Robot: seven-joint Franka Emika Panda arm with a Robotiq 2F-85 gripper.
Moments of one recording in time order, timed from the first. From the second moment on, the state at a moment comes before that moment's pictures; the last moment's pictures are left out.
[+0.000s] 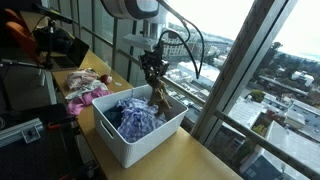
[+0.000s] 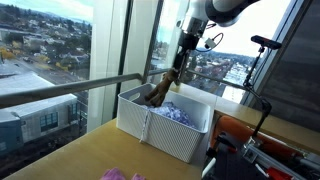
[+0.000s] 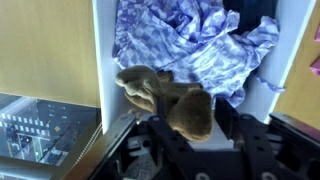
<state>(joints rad) -0.01 0.19 0.01 -1.95 -0.13 2.26 -0.16</state>
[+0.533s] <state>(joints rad) 0.03 0.19 0.03 -1.90 -0.13 2.26 -0.16</state>
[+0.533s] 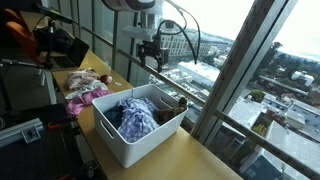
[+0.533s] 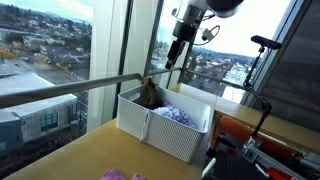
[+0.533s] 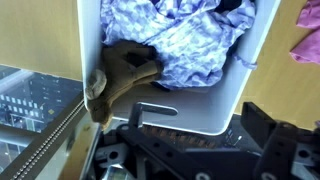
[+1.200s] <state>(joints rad) 0.13 0.14 0.14 -1.98 -0.19 2.26 -0.35</state>
